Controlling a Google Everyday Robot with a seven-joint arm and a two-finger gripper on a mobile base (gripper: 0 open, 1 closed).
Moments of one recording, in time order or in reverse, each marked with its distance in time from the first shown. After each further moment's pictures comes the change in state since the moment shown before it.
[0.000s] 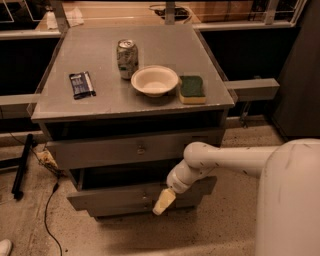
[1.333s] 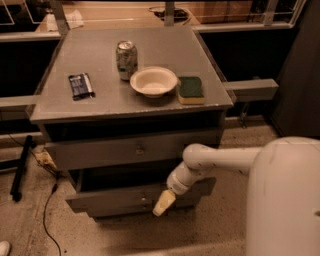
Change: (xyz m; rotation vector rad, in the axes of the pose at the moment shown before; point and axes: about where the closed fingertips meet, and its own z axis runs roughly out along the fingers) arm 0.016 -0.003 0.020 -0.034 0.038 0.045
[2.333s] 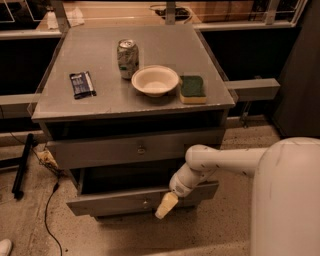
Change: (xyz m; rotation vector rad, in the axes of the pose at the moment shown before) arm 0.008 0.007 -0.008 -0.006 0.009 0.023
